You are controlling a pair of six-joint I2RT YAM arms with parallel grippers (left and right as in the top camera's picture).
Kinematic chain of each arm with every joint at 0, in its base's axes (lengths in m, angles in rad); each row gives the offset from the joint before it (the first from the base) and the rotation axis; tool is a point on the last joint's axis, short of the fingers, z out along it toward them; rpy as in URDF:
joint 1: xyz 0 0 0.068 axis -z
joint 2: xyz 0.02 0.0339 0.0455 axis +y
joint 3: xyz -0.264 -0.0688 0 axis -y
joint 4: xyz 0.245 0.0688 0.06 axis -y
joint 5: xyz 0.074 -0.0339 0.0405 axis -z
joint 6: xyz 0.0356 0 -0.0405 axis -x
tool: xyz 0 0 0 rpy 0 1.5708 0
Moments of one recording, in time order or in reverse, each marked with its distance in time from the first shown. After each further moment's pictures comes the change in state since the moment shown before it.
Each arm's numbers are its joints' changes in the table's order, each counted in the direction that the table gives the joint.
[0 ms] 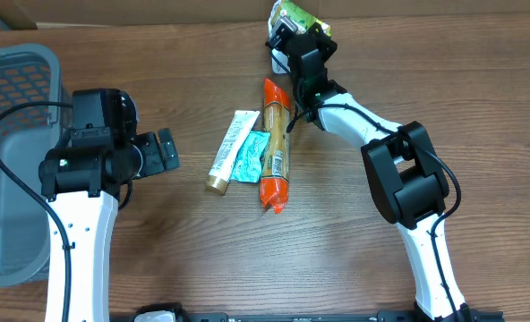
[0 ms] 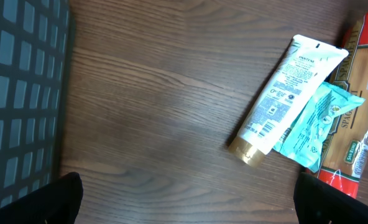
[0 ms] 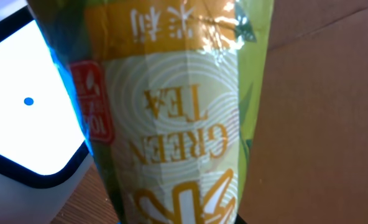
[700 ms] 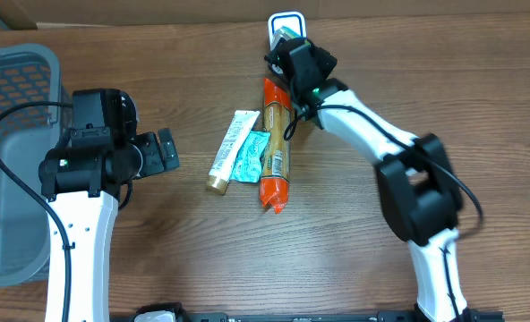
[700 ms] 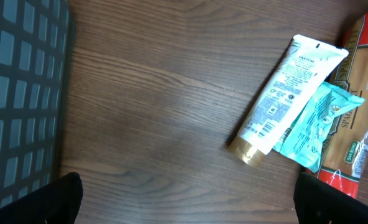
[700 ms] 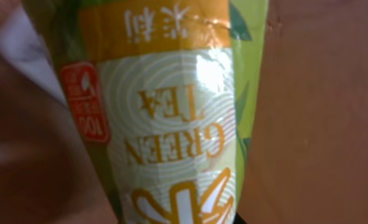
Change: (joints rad) left arm 0.000 0.000 0.000 0.000 0.000 0.000; right arm -0.047 -0.187 -0.013 -0.586 -0.046 -0.221
